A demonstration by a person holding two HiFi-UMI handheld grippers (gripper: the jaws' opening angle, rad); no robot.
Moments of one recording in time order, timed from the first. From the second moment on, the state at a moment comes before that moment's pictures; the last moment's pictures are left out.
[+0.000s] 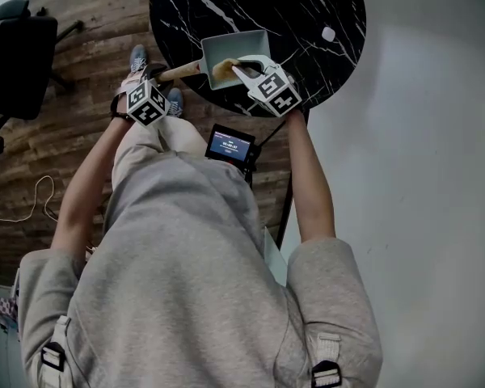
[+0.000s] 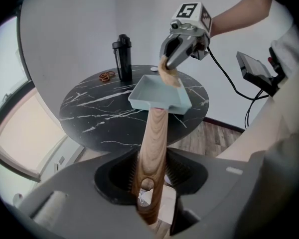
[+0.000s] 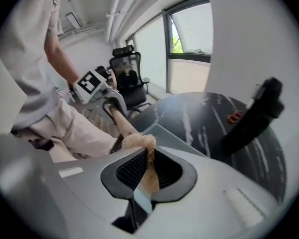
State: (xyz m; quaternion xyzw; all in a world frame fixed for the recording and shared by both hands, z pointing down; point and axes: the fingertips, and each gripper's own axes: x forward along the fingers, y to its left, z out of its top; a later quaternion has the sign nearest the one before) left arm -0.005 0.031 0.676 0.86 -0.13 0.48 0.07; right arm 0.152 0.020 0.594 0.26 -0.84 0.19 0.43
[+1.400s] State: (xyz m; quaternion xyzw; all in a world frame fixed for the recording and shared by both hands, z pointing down) left arm -0.008 0.040 0.678 0.86 -0.12 0.49 0.07; right arm 0.125 0.026 0.689 0.33 -0.72 0.22 0.57
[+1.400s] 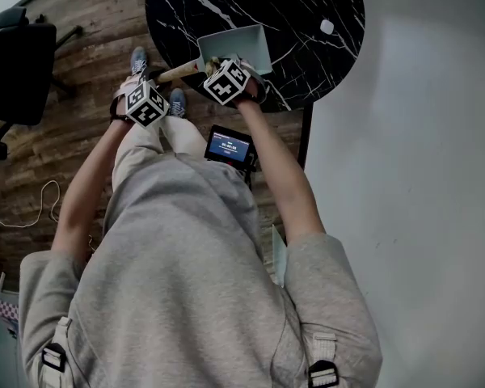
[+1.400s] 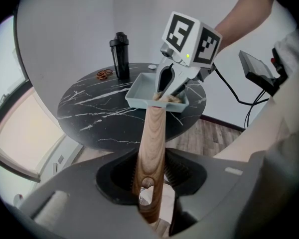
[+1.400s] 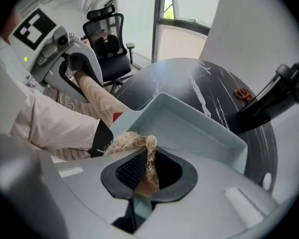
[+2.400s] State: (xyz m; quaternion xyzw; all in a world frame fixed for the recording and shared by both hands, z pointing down) left arm -0.011 0.043 0.675 0.87 -0.11 0.48 0.07; right arm 0.241 -0.021 0.640 0.47 -0.67 0.31 0.47
